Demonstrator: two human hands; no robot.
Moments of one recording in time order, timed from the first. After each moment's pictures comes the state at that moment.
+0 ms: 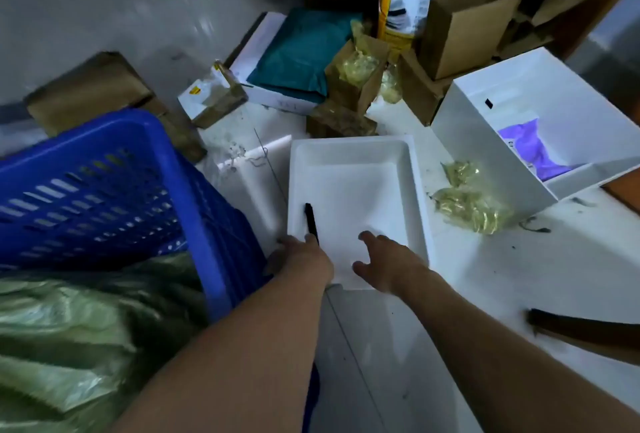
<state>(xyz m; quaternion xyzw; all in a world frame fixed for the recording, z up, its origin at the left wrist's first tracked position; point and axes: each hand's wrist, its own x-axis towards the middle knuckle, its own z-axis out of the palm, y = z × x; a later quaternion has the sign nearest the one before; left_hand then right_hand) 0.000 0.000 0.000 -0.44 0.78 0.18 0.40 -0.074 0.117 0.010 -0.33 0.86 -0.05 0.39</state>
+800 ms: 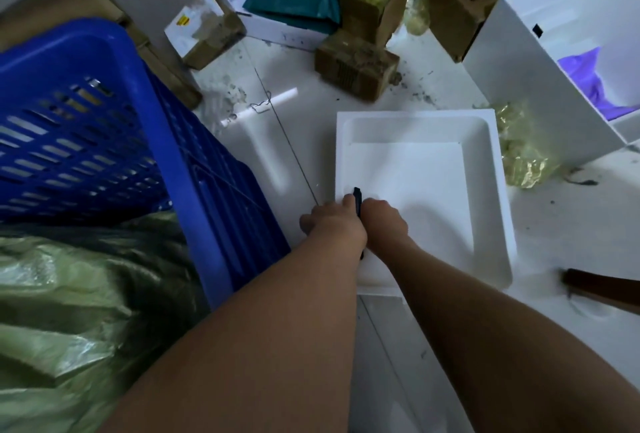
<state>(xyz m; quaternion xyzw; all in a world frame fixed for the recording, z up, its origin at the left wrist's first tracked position) -0.006 0.022 -0.001 -0.33 0.82 0.18 0.44 -0.049 0.077 -0.069 -0.20 0.90 -0.07 0.37</state>
